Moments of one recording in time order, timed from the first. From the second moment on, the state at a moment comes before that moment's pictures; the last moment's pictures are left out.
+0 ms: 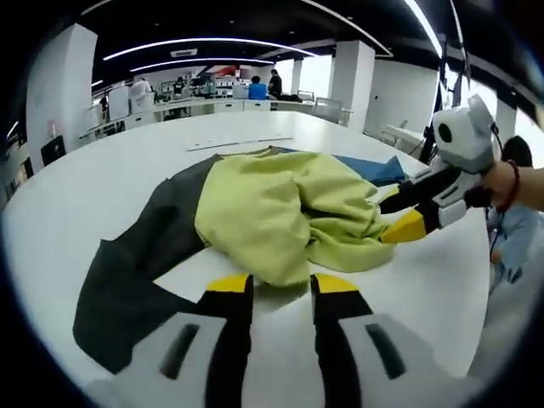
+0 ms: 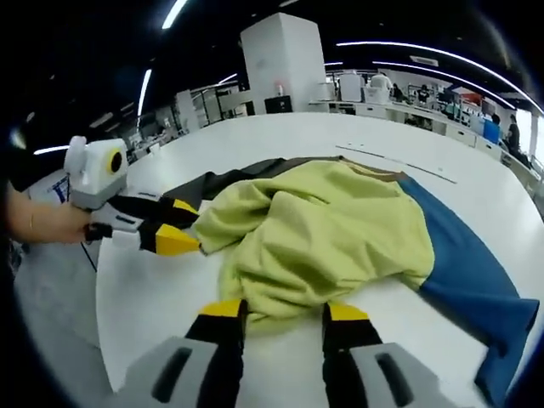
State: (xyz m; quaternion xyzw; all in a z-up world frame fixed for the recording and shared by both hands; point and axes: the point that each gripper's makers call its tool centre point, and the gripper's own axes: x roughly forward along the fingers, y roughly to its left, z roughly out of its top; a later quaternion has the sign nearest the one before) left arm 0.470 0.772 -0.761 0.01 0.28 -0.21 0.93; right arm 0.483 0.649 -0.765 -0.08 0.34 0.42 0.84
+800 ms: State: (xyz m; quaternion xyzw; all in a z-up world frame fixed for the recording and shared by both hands) left arm 0.466 0.798 -0.712 -0.03 0.25 -0.22 0.94; right arm 0.479 0.639 -0.710 -0.07 0.30 0.41 0.86
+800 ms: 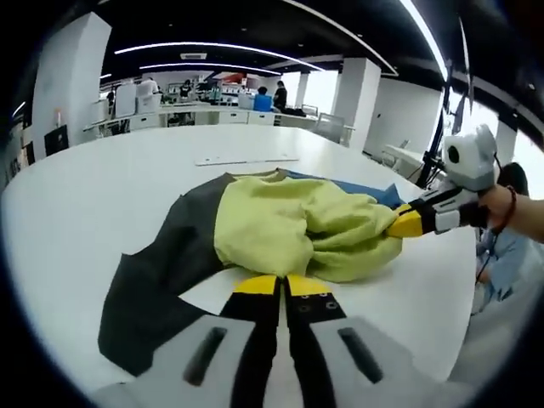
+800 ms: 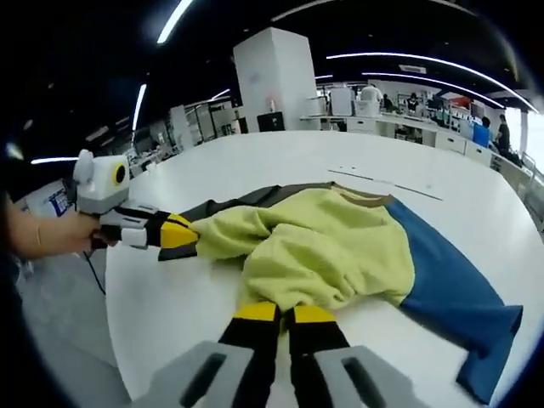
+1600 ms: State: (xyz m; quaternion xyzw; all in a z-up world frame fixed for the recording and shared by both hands) left arm 0.486 0.822 -0.700 0.01 0.25 -0.19 0.95; right arm 0.525 0.657 -0.671 -0.03 0.31 0.40 0.86
